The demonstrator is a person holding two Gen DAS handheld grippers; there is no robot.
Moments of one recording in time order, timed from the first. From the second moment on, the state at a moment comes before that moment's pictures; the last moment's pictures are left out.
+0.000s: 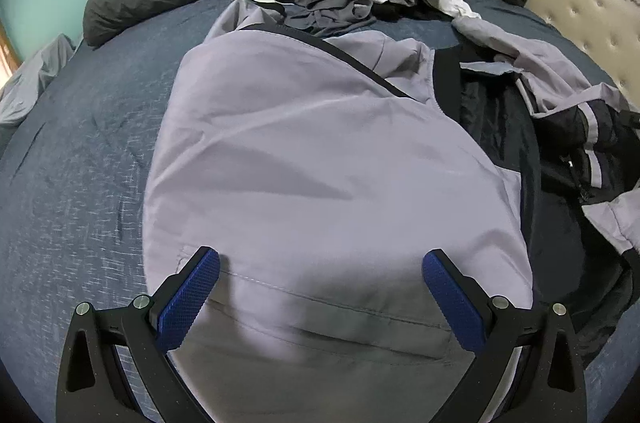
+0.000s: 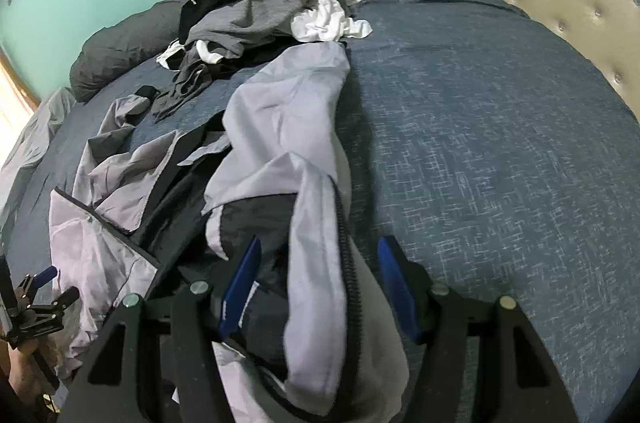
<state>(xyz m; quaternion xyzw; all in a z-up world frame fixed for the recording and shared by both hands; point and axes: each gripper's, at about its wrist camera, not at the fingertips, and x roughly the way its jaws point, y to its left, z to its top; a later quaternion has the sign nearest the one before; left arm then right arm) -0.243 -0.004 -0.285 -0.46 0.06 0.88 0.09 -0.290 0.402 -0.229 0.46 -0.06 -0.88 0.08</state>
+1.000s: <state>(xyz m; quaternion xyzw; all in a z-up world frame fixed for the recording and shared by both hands) -0.322 0.038 -0.325 -0.51 0.01 0.85 0.11 -0.299 0.406 -0.240 0.46 -0.09 -0.88 0.13</state>
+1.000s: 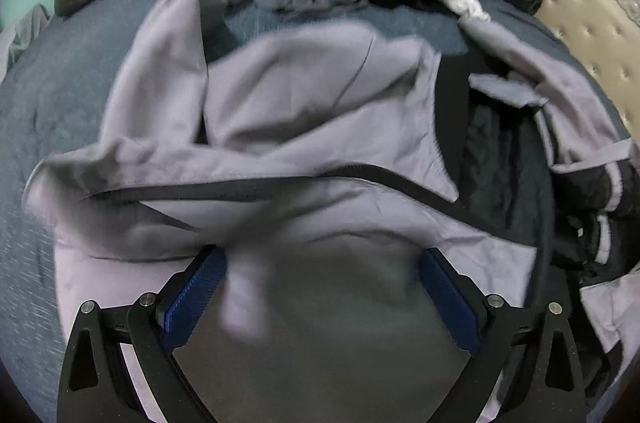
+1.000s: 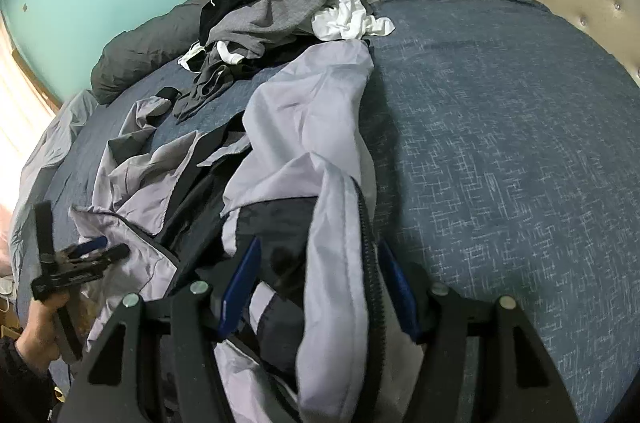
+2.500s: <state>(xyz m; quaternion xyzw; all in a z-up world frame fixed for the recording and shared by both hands) -0.170 -0.167 -0.200 -0.47 -0.03 0.88 0.12 -0.219 0.453 -0.201 0.45 -0.09 -0.89 0.09</state>
